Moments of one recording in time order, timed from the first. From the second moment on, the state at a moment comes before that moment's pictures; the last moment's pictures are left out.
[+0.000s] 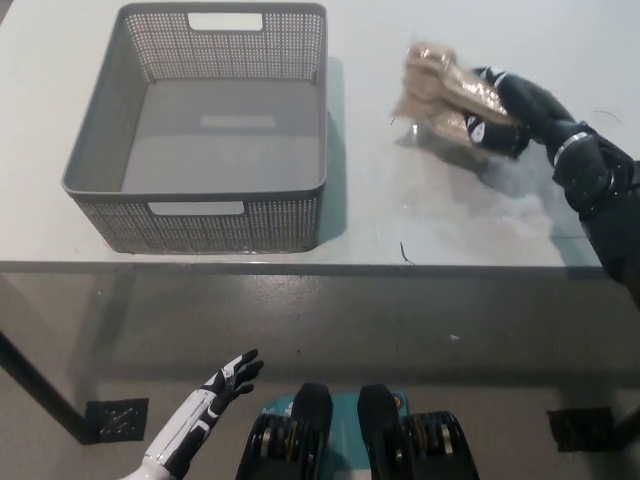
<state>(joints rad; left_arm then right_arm) -0.05 0.22 -0.13 0.32 0.00 -0.43 -0.29 -1.13 -0.28 0.20 1.31 -0.48 -0.33 -0.01</state>
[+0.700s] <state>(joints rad) -0.04 0.22 -0.14 0.32 0.02 -0.43 -0.29 -1.25 -0.16 0.02 1.16 -0.31 -0.30 -0.01</state>
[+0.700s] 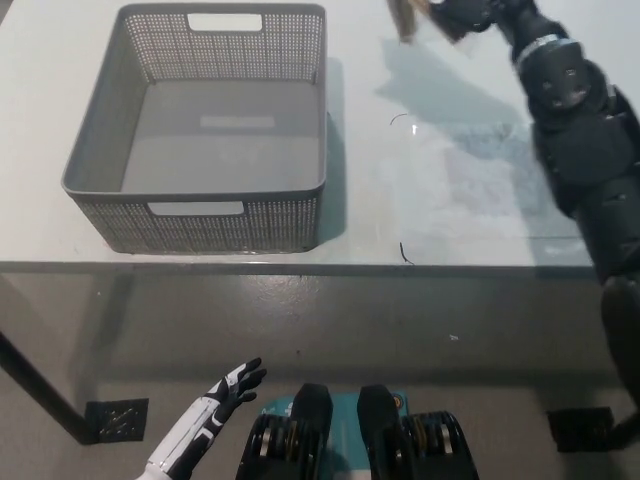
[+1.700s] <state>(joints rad) -0.04 0.23 -0.17 0.32 0.03 -0.43 -0.30 -1.36 0.05 0.25 1.27 -0.35 -0.29 -0.01</state>
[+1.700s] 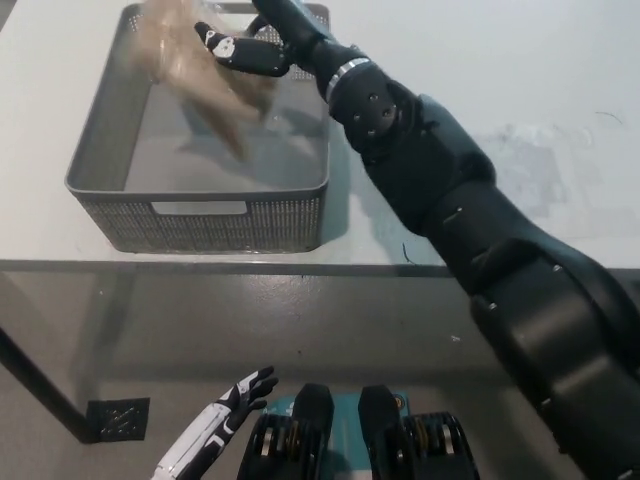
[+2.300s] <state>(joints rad) -0.05 0.23 -0.17 0.32 0.04 -0.43 -0.30 -1.29 -0.05 0.25 1.05 -0.36 -0.29 0.02</state>
